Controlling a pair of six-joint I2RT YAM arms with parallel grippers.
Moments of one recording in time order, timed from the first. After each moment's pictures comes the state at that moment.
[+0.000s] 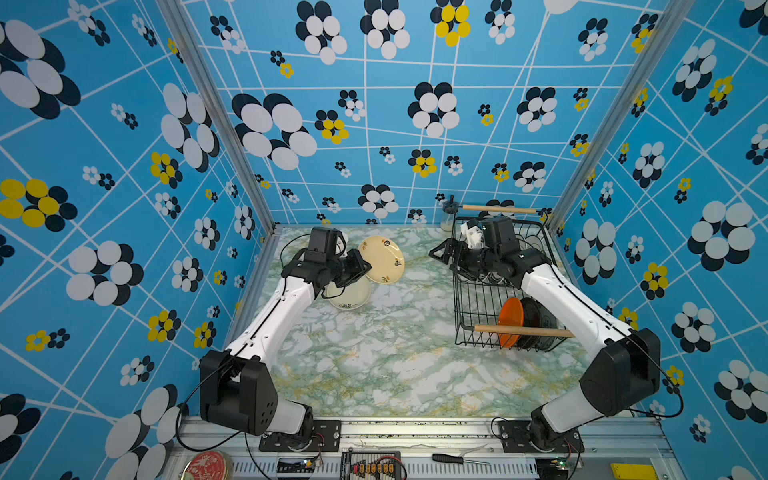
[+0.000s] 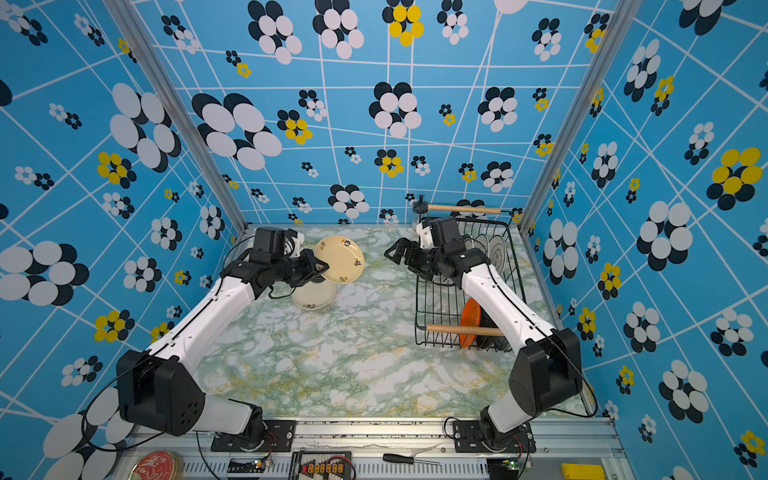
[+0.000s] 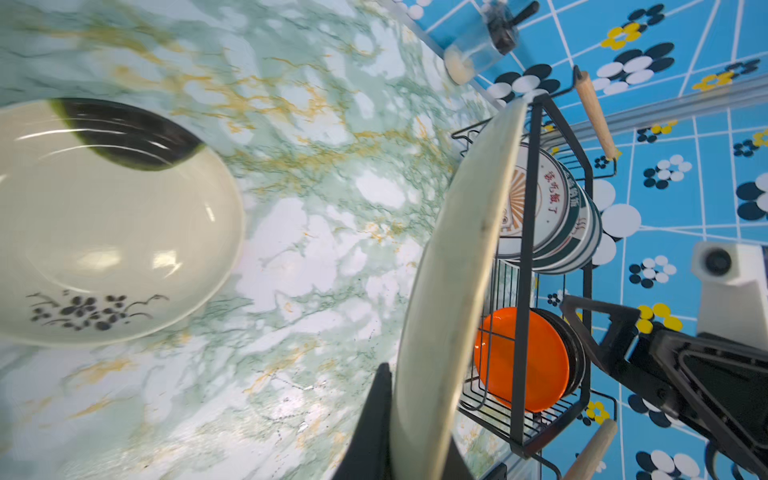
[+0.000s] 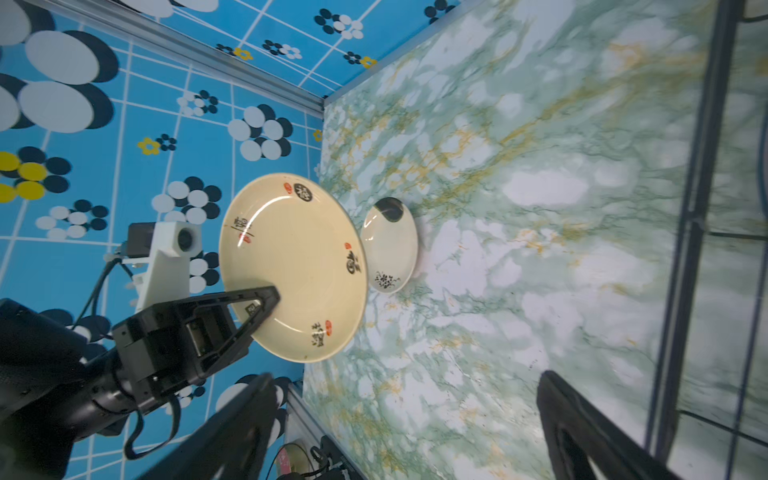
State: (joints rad) left arm -0.20 1.44 1.23 -0.54 0.45 -0.73; right arm 0.39 1.56 1.42 -0.57 -0.41 0.69
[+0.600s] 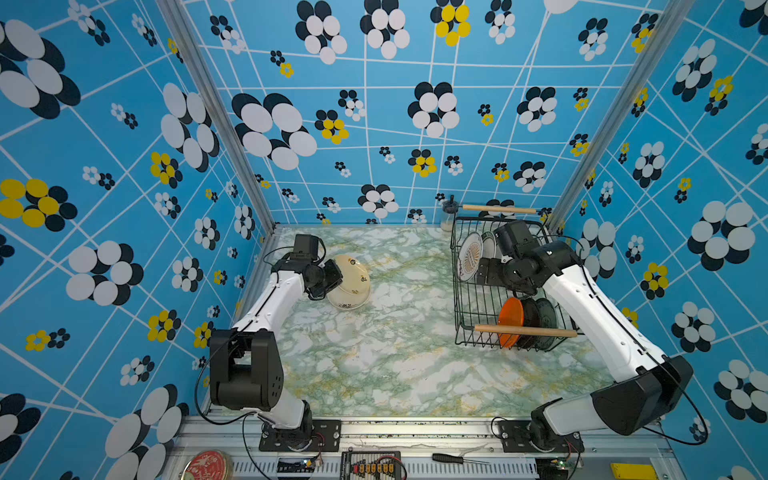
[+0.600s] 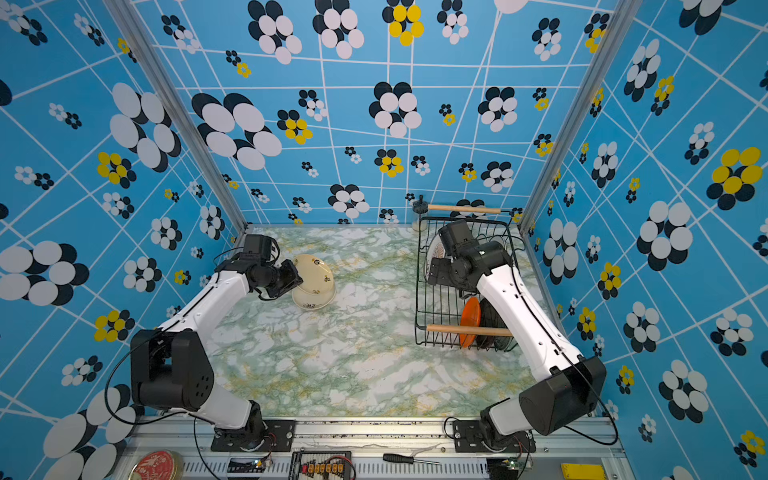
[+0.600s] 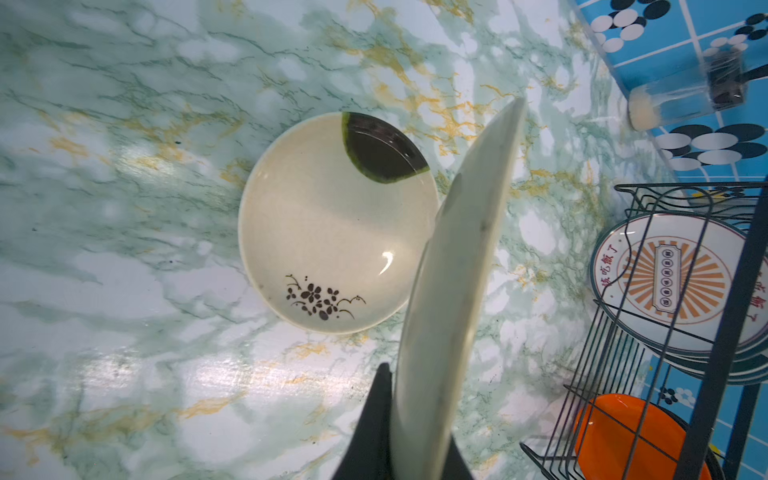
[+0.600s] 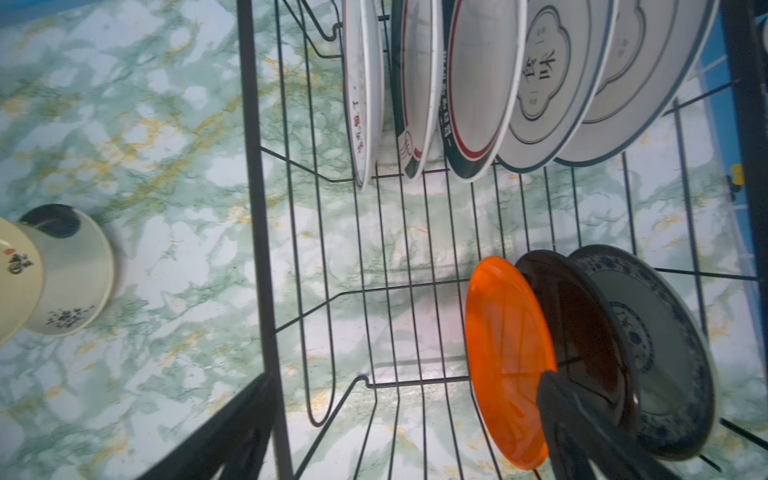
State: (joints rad) left arm -0.04 1.57 1.20 -0.65 0.31 -0.63; right arm 0.39 1.46 1.54 -1.20 0.25 0.51
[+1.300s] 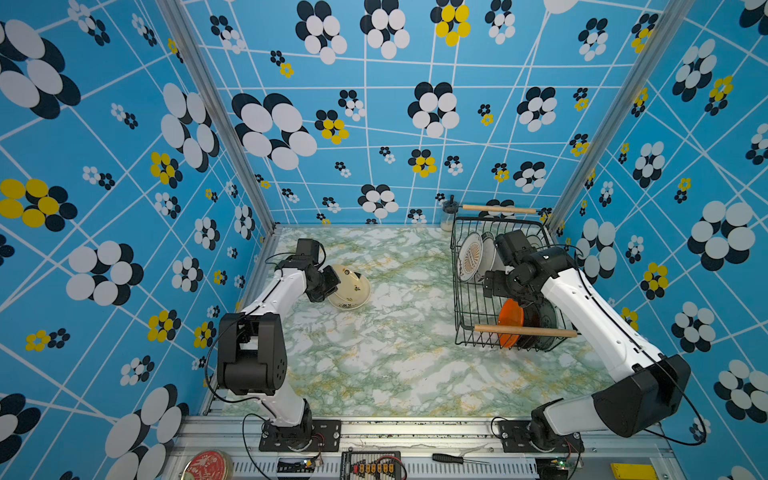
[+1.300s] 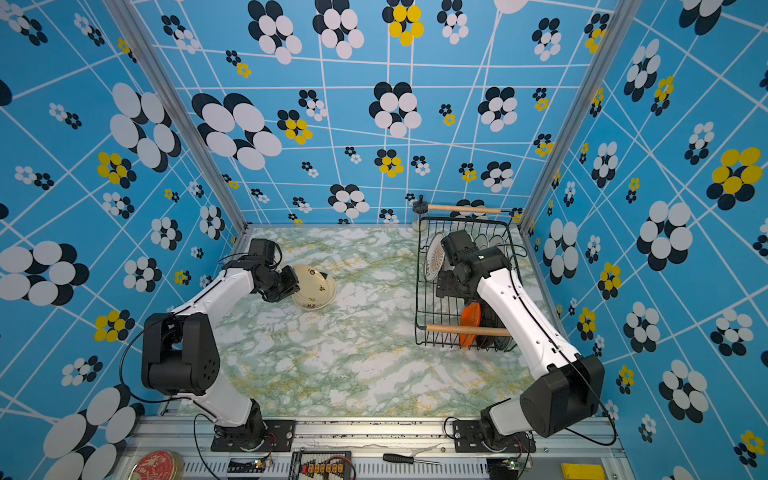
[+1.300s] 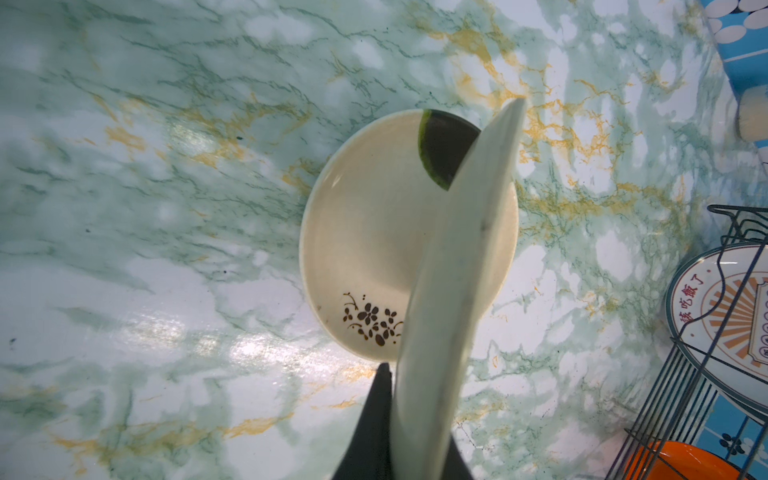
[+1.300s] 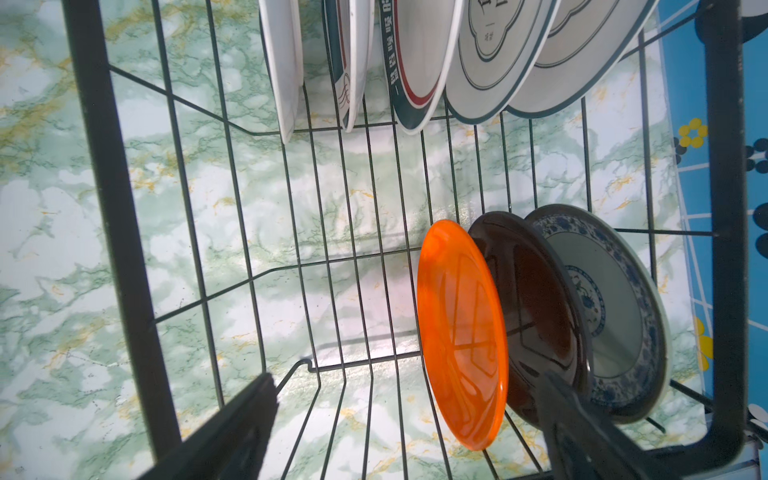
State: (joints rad) left arm -0.02 1.66 1.19 -0.66 0.25 -0.62; right arm 0.36 1.45 1.45 -1.23 0.28 0.48
